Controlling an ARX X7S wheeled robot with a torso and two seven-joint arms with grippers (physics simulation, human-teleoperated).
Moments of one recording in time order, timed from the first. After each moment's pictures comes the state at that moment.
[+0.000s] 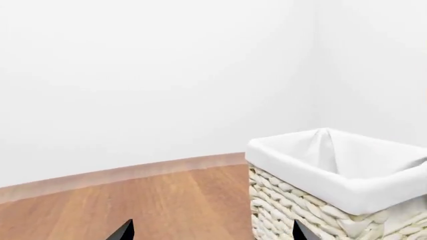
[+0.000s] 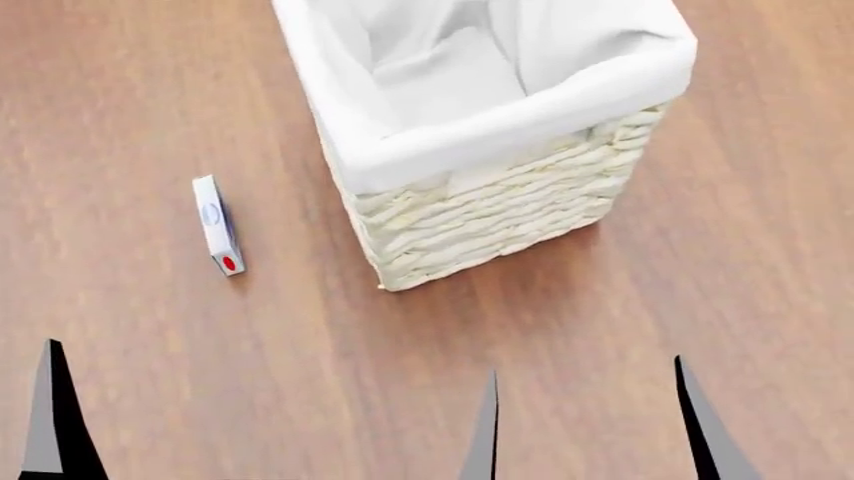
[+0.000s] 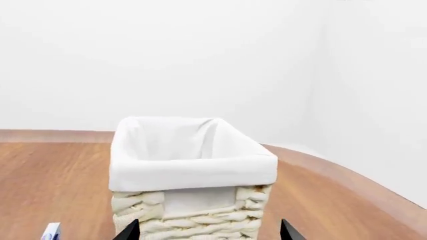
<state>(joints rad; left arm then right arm) 0.11 -0.36 0.22 0.73 -0.09 0.01 -0.38 -0.12 0.39 -0.26 -0.81 0.05 0.13 0.37</state>
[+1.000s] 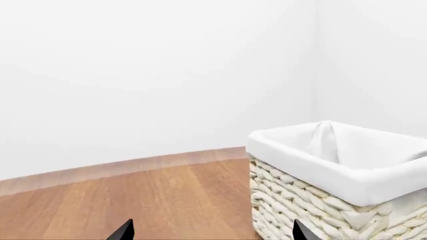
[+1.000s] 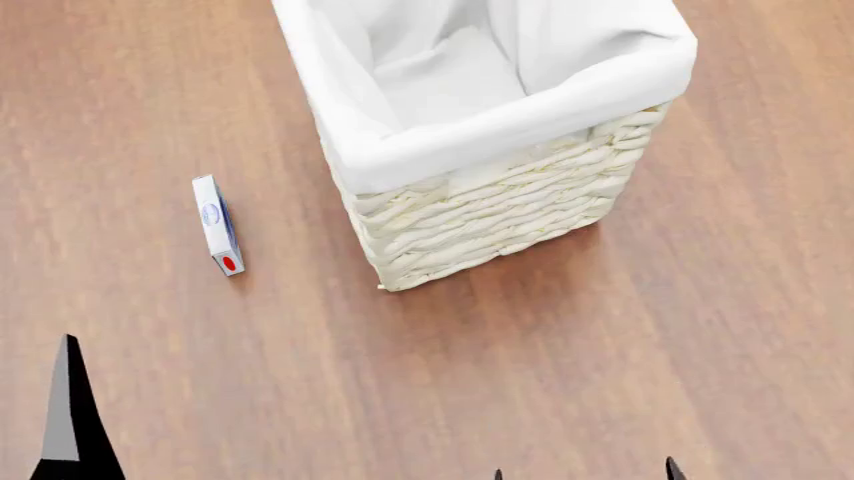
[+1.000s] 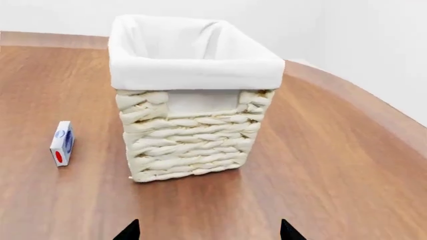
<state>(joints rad) 0.08 -0.36 0.24 0.67 -0.11 0.03 -0.39 -0.01 0.82 -0.57 -1.03 0.49 0.44 0.95</state>
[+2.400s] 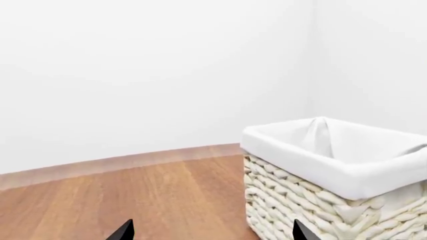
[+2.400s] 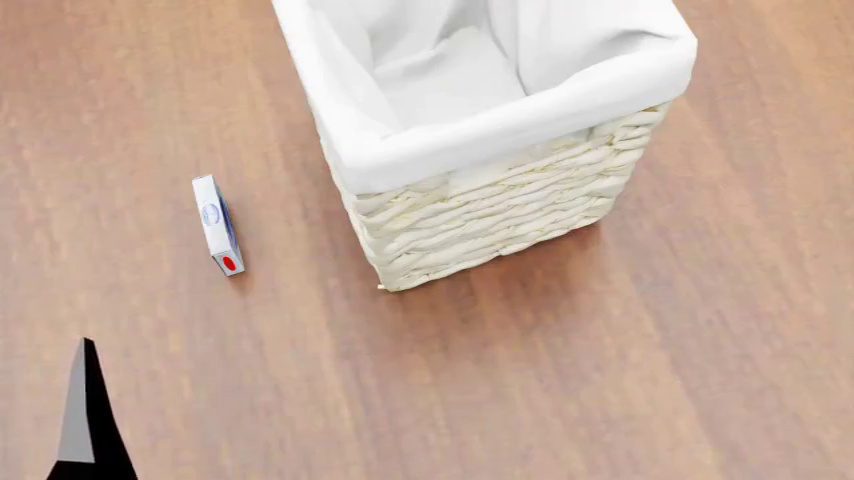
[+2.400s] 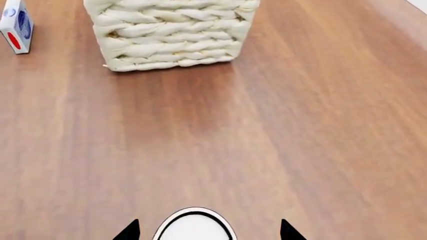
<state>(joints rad) 0.07 -0.37 0.26 0.64 -0.12 0.05 -0.40 -0.01 0.93 -0.72 -0.88 0.72 0.35 1.11</state>
